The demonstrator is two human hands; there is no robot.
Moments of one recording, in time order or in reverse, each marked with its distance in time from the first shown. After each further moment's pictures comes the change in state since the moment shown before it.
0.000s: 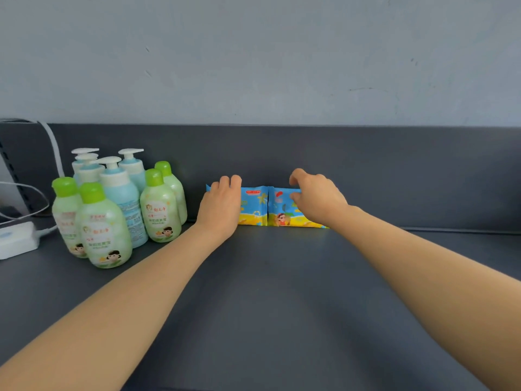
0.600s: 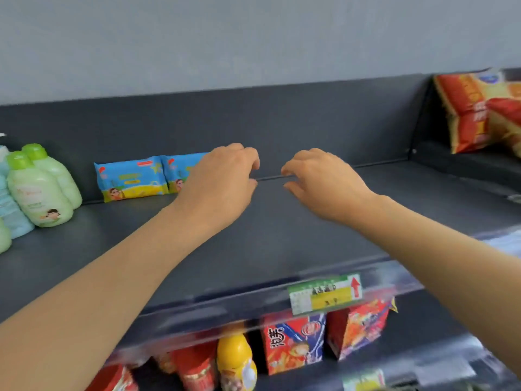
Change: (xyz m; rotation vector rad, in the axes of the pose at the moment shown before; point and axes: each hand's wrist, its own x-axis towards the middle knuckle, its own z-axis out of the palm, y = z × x) left_hand -0.108 0.198 -0.111 -0.262 -0.069 0.372; right_hand -0.198 0.105 -0.095 -0.308 0.072 -0.031
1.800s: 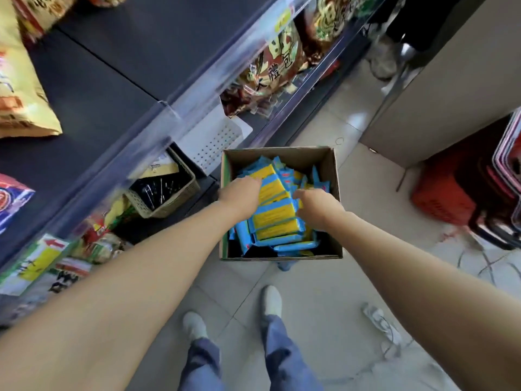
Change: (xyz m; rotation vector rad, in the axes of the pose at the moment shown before) left_hand -0.183 0.457 0.490 -0.102 -1.154 0.554; right_hand -0.589 0.249 0.258 0.420 -0.948 1.125
